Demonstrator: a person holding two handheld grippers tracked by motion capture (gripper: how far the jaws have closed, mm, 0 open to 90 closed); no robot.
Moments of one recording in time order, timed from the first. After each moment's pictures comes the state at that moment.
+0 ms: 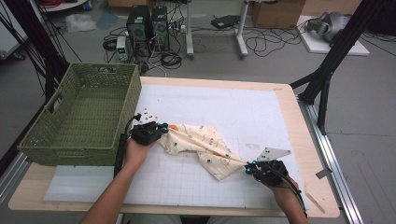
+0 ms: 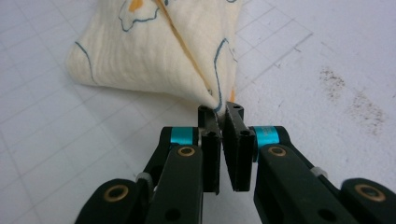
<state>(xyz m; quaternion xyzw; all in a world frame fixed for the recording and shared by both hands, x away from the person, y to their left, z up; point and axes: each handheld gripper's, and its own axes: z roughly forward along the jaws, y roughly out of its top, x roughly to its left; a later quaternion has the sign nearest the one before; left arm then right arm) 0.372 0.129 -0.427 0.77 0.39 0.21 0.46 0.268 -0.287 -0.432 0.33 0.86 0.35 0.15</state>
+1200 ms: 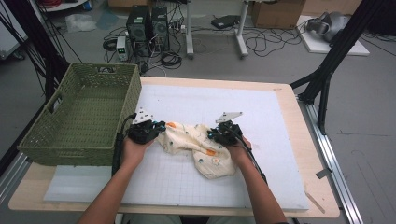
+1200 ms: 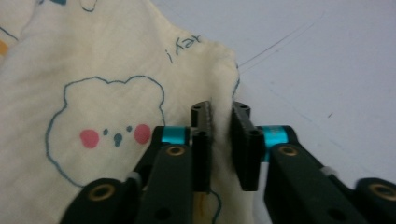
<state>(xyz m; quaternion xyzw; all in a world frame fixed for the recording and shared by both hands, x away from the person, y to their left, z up) 0.373 0.138 -0.426 0.76 0.40 0.21 0.47 0.403 -0.181 -0.447 0.31 0.86 0.39 0.14</state>
